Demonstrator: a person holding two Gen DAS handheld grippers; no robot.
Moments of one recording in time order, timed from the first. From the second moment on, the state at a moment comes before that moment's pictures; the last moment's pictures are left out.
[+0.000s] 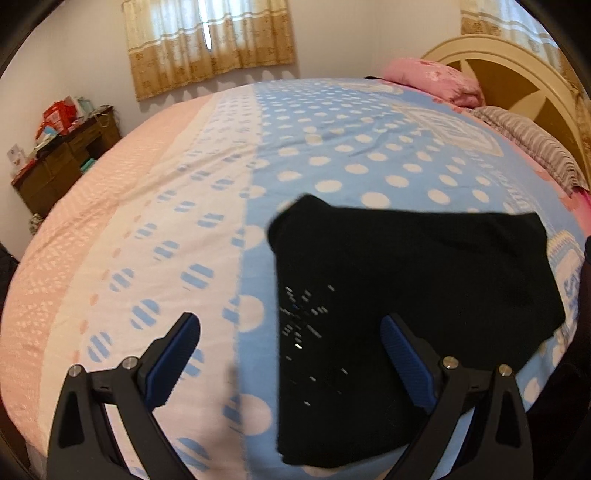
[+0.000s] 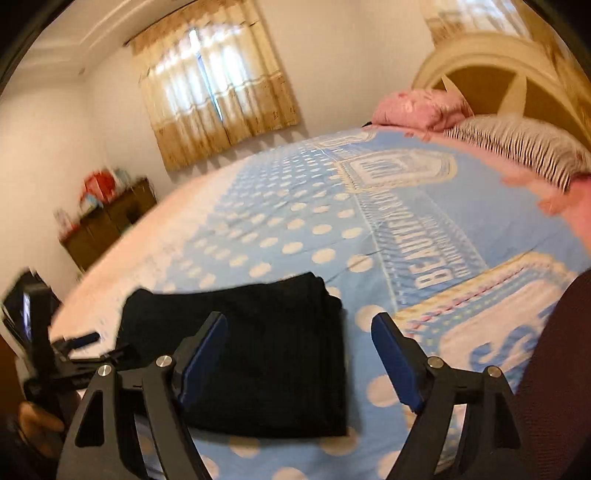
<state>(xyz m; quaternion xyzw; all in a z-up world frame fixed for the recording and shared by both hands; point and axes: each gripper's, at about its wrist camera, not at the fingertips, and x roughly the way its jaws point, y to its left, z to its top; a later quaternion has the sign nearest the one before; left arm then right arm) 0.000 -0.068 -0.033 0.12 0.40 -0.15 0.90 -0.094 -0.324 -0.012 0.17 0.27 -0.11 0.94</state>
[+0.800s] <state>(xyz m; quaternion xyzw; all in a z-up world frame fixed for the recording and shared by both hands) 0.024 -0.084 -0.058 -0.02 0.47 -0.28 0.84 -0.046 -0.316 -0.073 0.17 0.38 -0.08 0.91</state>
